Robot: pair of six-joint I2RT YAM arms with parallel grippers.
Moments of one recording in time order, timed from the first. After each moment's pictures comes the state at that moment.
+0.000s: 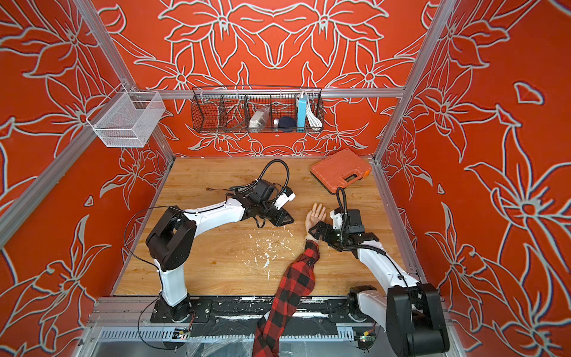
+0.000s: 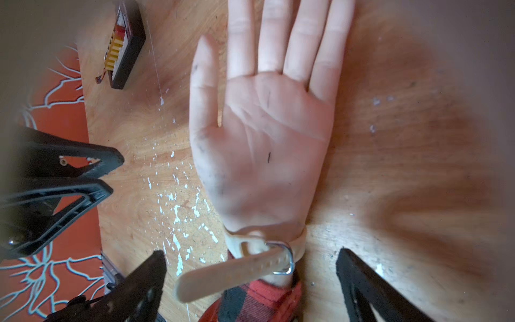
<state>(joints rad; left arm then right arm) -0.65 1.90 1.32 -0.28 0.55 -0.10 0.14 1.12 0.49 -0.33 -0.56 0.55</state>
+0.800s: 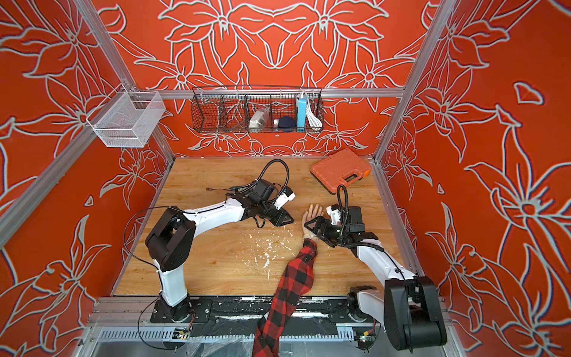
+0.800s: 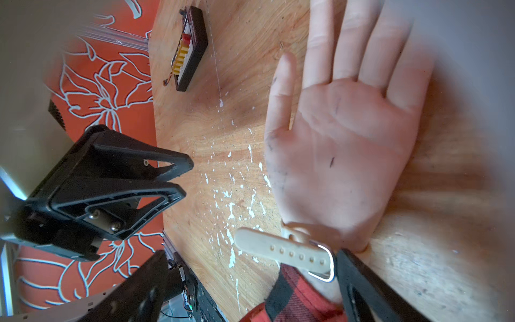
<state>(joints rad) -0.65 1.89 1.32 -0.29 0.55 -0.10 0.12 1.15 0.49 -0.18 -0.75 0.66</state>
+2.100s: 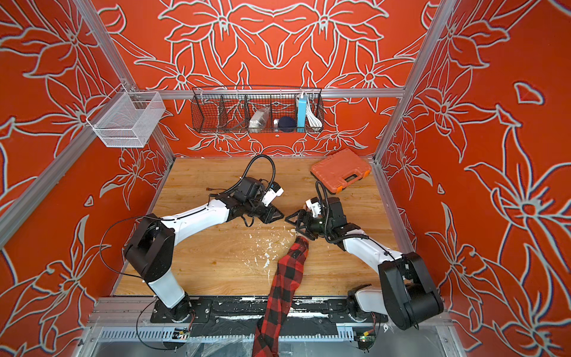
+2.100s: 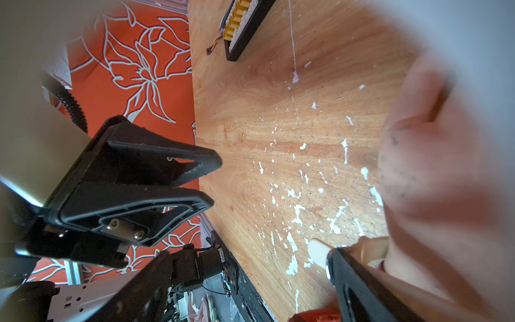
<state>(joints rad) -0.58 1.72 1.20 -0.29 0.54 -0.09 0.38 1.31 0.59 0.06 -0.78 0.92</state>
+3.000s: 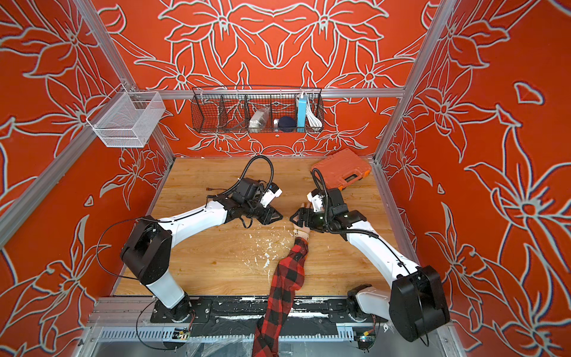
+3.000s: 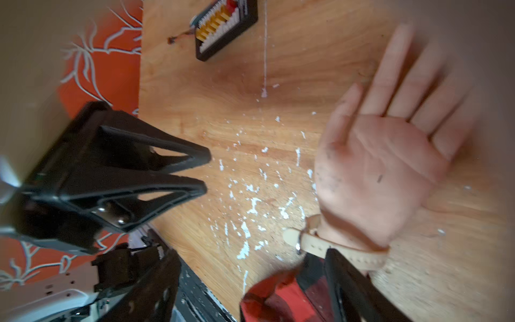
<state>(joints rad) -0.58 1.69 1.16 -0.27 0.54 -0.10 0.39 1.22 0.83 -0.51 -0.51 0.50</state>
